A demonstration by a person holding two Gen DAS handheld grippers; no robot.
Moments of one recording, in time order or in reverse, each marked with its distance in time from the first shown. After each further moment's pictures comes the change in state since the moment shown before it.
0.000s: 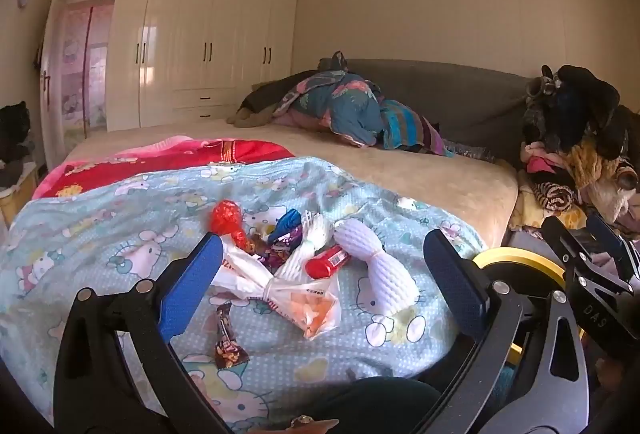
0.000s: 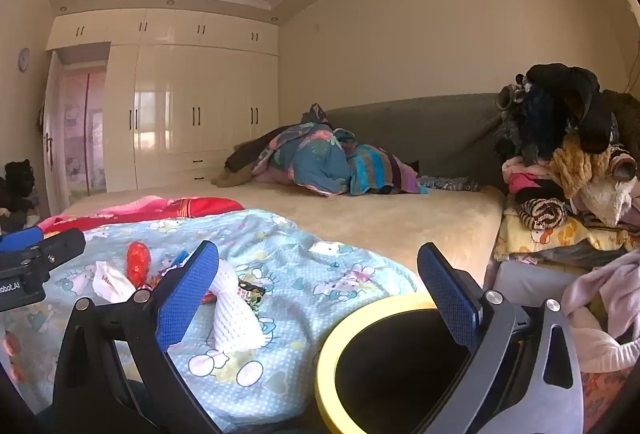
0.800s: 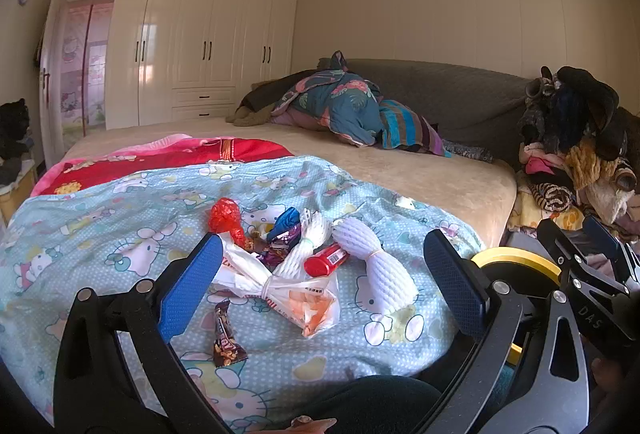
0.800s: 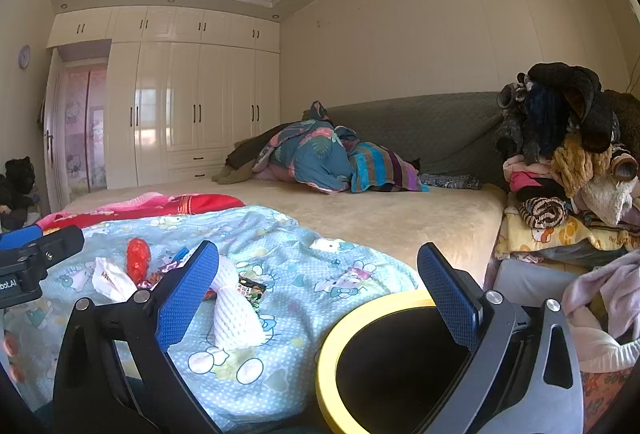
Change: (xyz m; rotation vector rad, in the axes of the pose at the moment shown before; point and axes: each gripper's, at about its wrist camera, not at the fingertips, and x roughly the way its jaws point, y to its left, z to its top) left arm 0.000 -0.001 0.001 -0.009 0.019 -0.003; right arm 0.002 0.002 -0.009 -0.001 0.005 0.005
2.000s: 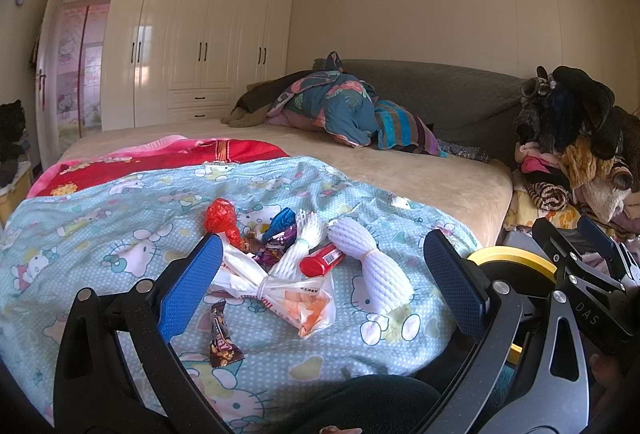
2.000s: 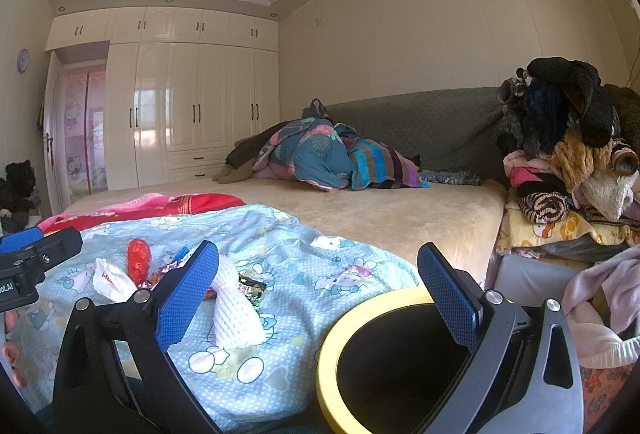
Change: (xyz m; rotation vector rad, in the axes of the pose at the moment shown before) left arm -0.001 -0.003 -0.003 0.002 -0.001 -0.010; right arm 0.001 -0.001 0.002 0.008 0.008 0.002
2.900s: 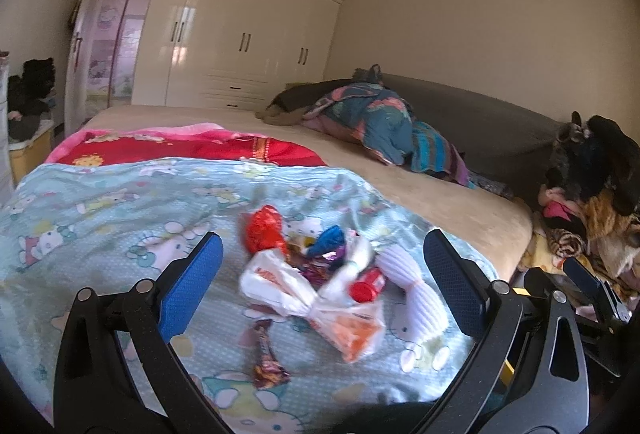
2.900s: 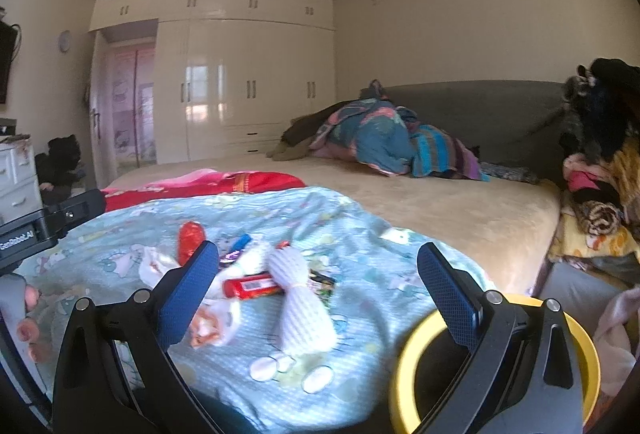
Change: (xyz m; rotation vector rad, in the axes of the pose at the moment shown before) left arm 0.006 0.066 0.017 -0.170 -0.025 0.079; right arm 0.035 0.061 0.014 -0.071 0.089 0.222
